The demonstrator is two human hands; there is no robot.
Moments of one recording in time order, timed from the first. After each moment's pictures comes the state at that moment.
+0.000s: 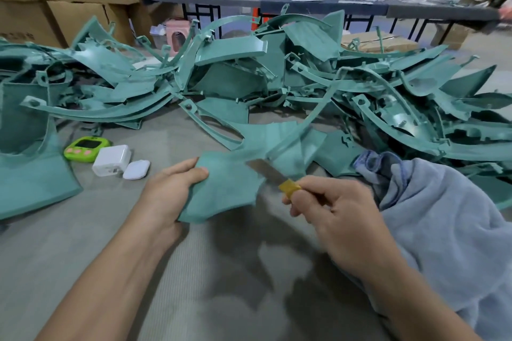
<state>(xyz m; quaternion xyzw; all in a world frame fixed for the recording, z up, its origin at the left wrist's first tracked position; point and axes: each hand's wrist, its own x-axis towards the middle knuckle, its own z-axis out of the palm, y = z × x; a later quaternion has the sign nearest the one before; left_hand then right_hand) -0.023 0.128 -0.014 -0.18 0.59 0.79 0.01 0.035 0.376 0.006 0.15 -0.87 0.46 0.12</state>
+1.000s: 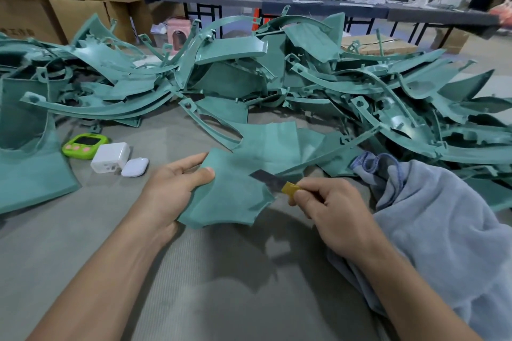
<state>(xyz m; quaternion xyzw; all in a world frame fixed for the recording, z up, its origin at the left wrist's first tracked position) -0.026 0.125 -0.021 -0.09 0.62 0.78 0.02 0.010 0.389 -0.011 0.10 -0.91 0.40 0.07</state>
